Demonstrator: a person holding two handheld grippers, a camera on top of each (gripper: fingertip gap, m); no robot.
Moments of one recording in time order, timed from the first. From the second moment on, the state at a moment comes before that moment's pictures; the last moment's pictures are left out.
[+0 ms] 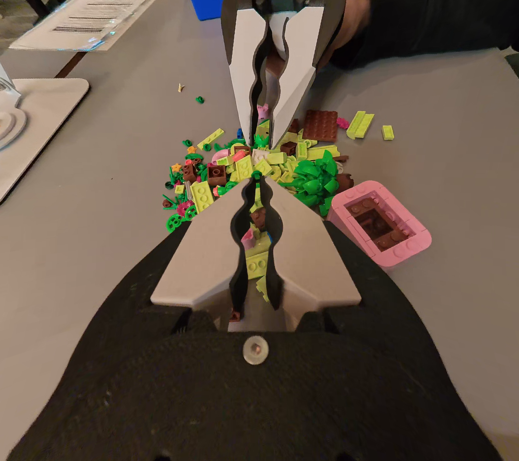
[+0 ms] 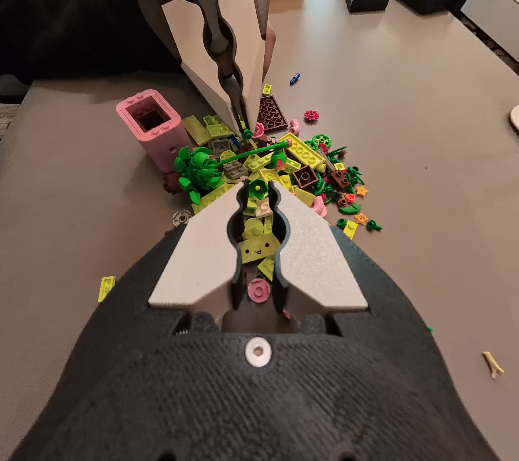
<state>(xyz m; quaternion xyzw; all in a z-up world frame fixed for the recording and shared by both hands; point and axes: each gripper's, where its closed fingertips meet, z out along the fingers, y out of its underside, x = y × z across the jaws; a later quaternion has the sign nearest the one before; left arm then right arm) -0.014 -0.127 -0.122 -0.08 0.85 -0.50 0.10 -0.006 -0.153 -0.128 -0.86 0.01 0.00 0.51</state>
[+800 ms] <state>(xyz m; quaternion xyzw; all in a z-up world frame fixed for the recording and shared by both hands) -0.001 -0.122 -0.131 -0.18 0.85 -0.49 0.04 0.001 -0.154 -0.122 -0.85 0.03 0.00 0.52</state>
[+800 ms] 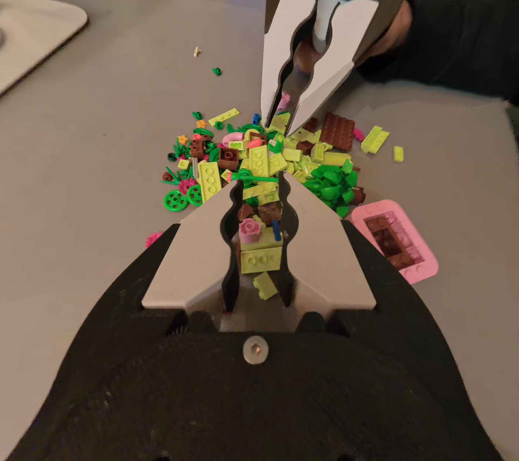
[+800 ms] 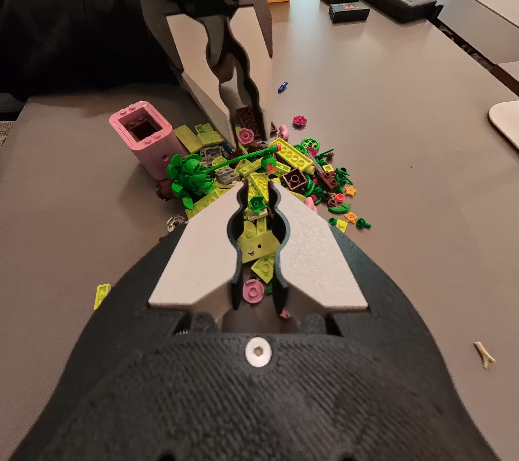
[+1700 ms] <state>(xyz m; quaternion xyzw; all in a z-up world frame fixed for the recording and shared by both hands) 0.002 -0.139 -0.115 -0.27 0.79 -0.55 -0.04 0.001 -0.151 -0.106 -0.82 0.03 -0.01 0.56</state>
